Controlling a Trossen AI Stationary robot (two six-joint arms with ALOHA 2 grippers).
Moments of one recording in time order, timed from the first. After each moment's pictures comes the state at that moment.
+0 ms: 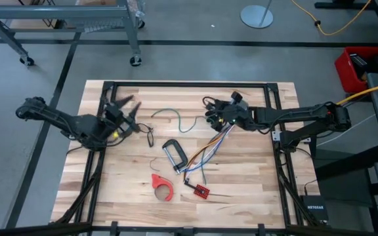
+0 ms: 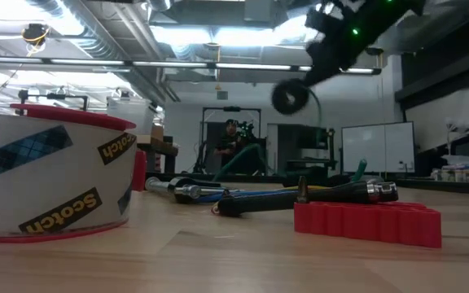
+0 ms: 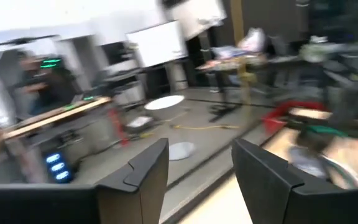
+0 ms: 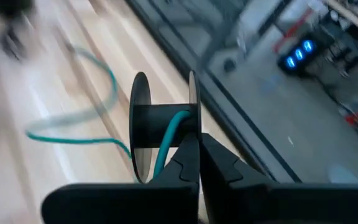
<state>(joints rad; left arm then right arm) -0.36 0.78 0.62 0.20 -1.19 0.27 -0.07 1.29 0.89 -0.15 0.60 -0.01</state>
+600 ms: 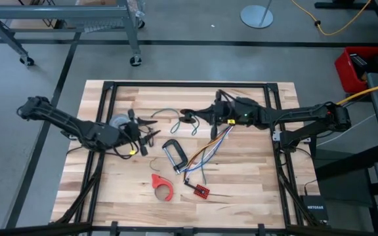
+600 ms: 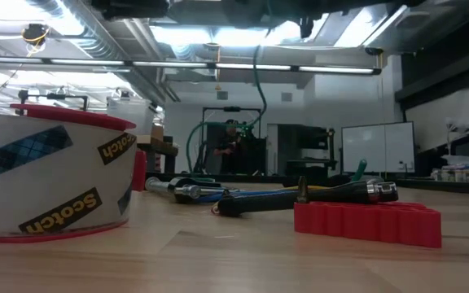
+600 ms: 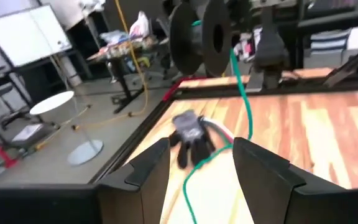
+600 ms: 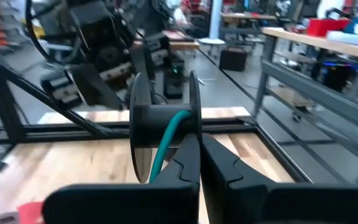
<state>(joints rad) -0.36 0.97 0.61 0.23 -0.78 0.16 -0.07 1.30 0.89 0.35 0.02 -0.03</state>
